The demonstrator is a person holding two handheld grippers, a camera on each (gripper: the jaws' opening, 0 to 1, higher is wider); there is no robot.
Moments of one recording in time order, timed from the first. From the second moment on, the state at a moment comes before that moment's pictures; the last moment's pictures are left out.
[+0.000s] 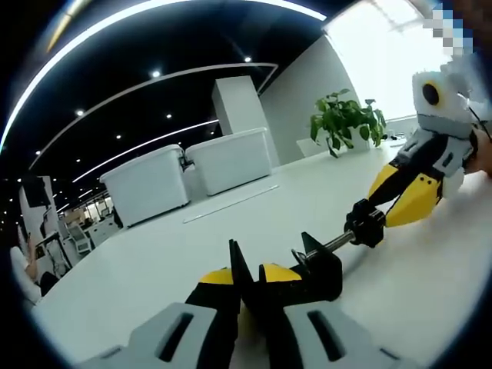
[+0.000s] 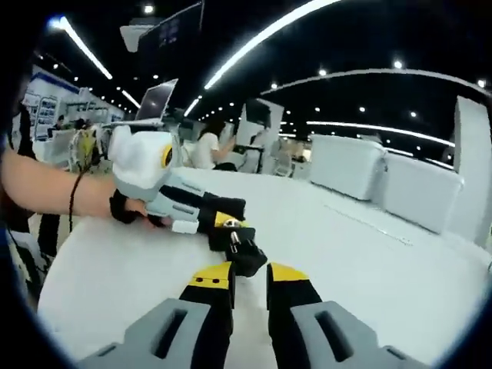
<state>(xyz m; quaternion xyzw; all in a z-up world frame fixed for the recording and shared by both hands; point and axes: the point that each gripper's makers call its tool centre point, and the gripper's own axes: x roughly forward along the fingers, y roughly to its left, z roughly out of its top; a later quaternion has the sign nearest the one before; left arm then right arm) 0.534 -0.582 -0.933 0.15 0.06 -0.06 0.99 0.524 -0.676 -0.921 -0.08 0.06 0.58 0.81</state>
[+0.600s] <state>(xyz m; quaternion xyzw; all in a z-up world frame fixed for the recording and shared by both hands) 0.537 -0.578 -0.933 0.15 0.06 -0.06 0.99 0.527 -0.655 -0.924 0.06 0.13 0.60 0.78</state>
